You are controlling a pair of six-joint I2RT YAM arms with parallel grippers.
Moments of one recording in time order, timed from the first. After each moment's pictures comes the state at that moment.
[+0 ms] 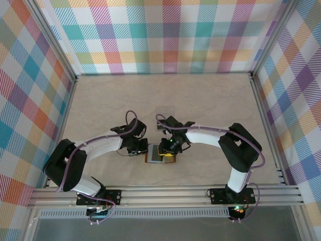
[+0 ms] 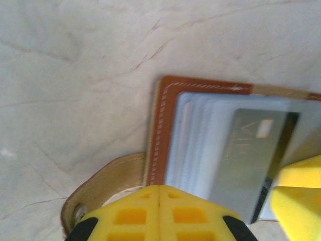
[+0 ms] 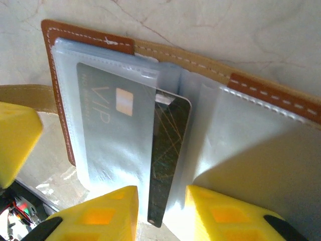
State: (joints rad) left arm -0.62 1.48 0.80 -0.55 0.22 -0.77; right arm 0.82 1.78 1.04 -0.50 -0.43 0.77
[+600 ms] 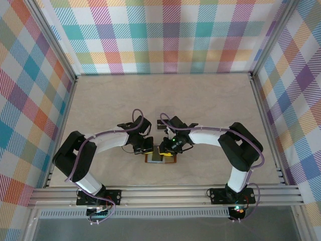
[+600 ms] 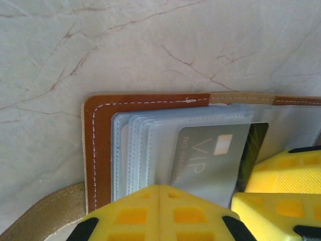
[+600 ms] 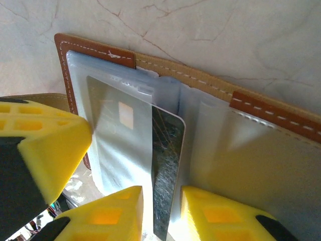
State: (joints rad) left arm -0.64 1.61 0.86 -0.51 0.31 -0.76; right arm 0.78 1.78 0.96 -0.34 -0.53 0.81
